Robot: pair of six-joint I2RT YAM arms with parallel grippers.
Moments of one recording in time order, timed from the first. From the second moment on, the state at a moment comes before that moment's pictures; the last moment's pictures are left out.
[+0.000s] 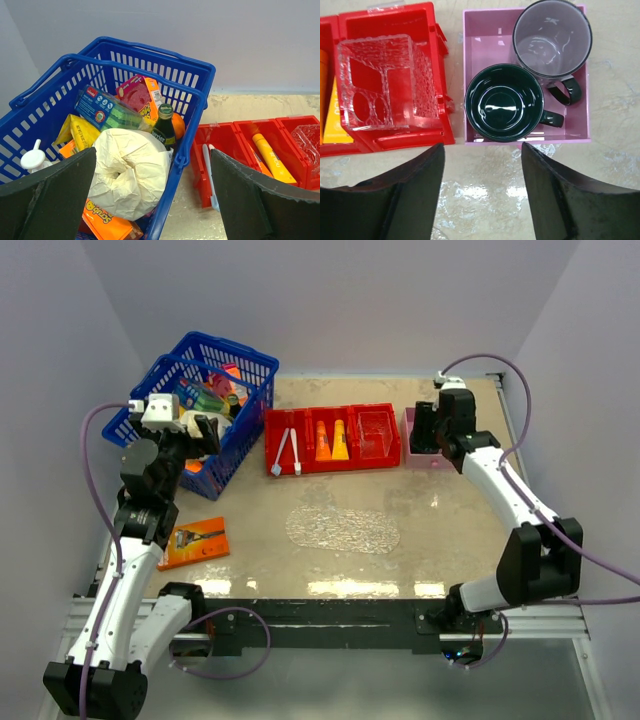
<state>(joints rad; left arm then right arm) -0.10 0.80 0.82 -0.02 -0.05 -0.08 0.17 1.42 1.13 -0.34 0.16 0.18</state>
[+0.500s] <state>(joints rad) -0.10 0.80 0.81 -0.01 -0.04 -0.08 0.17 1.54 1.18 -0.40 0.16 0.06</state>
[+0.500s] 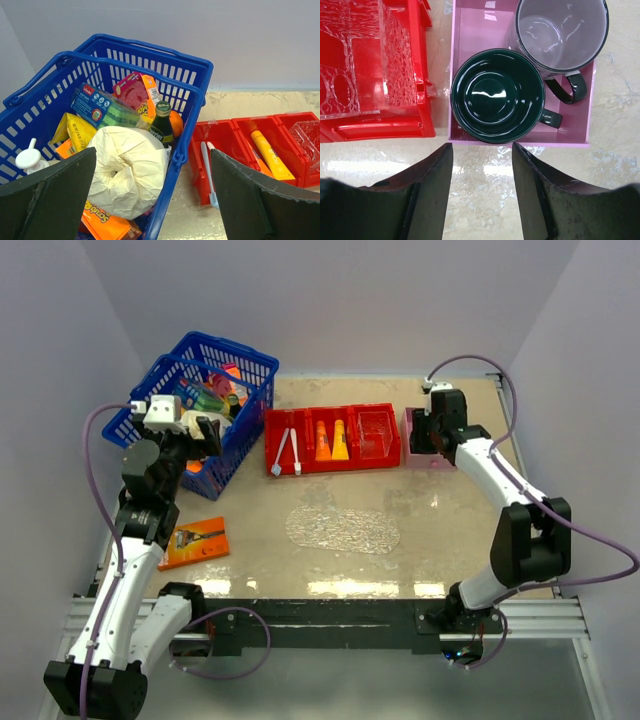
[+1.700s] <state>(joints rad) -0.10 0.81 0.80 0.00 -0.01 -0.07 0.20 1.74 1.33 -0.50 0.14 -0.10</state>
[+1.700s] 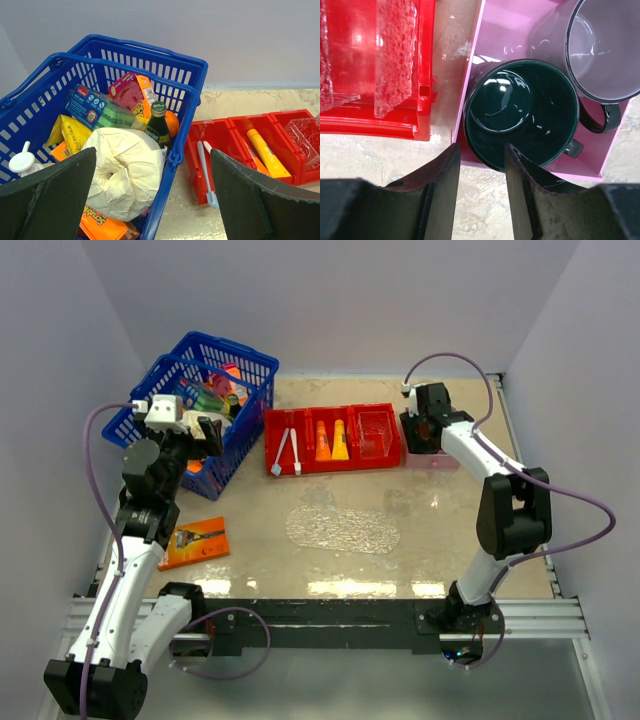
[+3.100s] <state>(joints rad) -0.10 0.82 0.80 0.00 -0.01 -0.07 0.20 1.78 1.30 -0.37 0.12 -0.11</state>
